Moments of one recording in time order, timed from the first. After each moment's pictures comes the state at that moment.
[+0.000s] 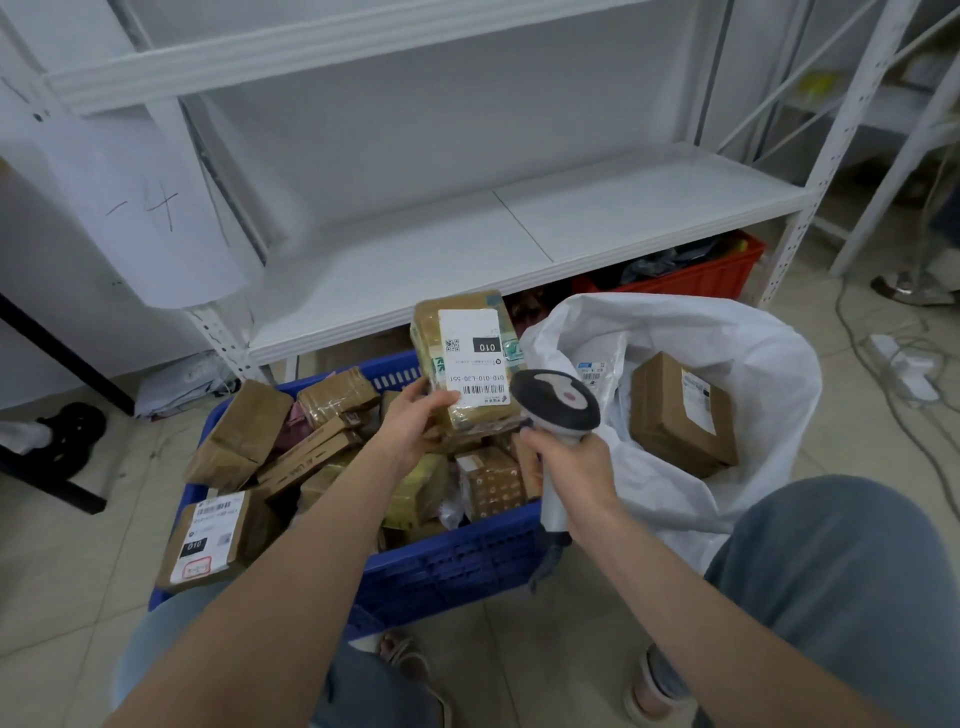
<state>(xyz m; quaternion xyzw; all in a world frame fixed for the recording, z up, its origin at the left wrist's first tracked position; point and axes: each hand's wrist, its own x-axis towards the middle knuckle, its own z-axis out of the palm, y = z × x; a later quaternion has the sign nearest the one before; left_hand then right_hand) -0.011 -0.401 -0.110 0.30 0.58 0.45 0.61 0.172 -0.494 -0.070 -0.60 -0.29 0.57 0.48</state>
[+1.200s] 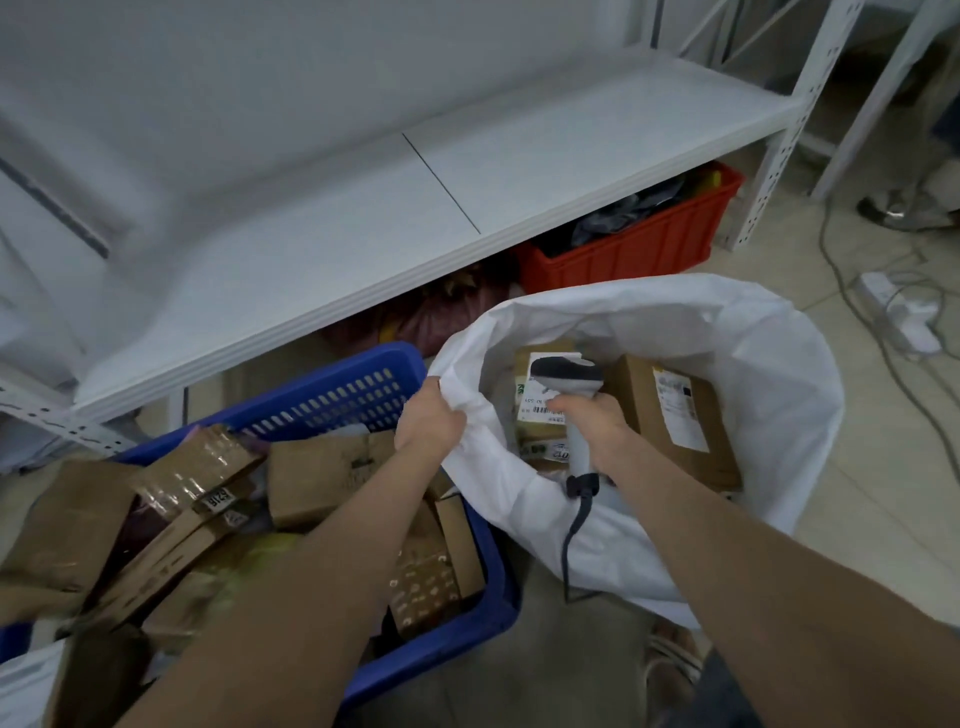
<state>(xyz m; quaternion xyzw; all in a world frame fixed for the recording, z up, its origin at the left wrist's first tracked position) 0.122 -0.227 -0.194 0.60 0.75 0.09 0.26 0.306 -0.255 -0.205 -0.72 -0.21 0.55 0.36</state>
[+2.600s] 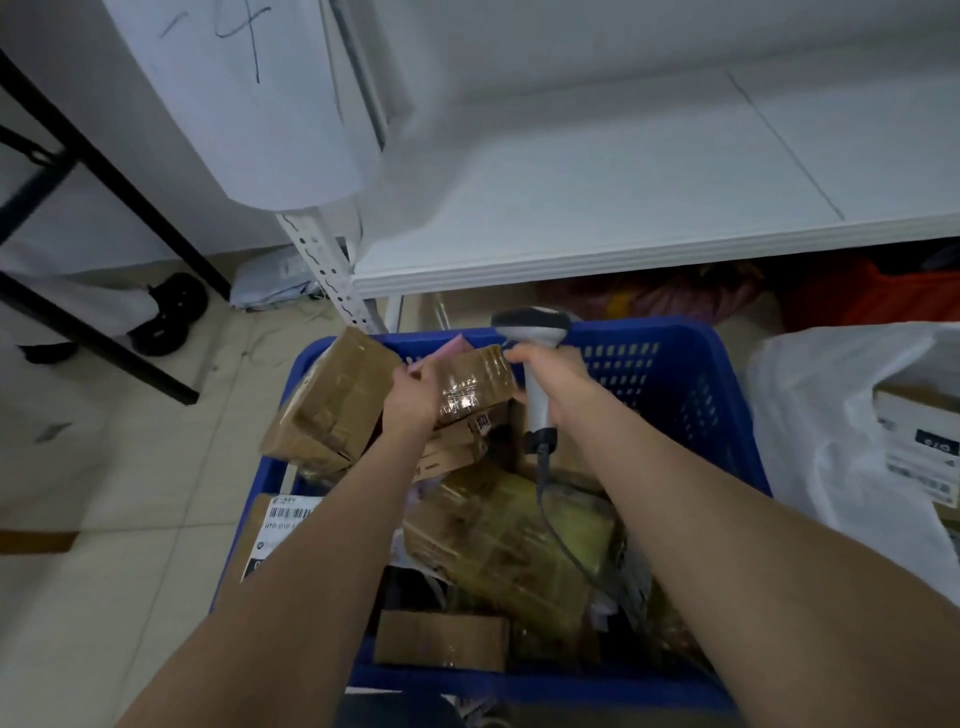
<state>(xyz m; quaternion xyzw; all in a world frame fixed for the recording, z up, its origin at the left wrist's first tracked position) -0.227 -0.253 -0.216 0.24 0.85 0.32 0.34 -0.078 -0.201 -0.180 -0.60 -0.32 0.69 0.25</state>
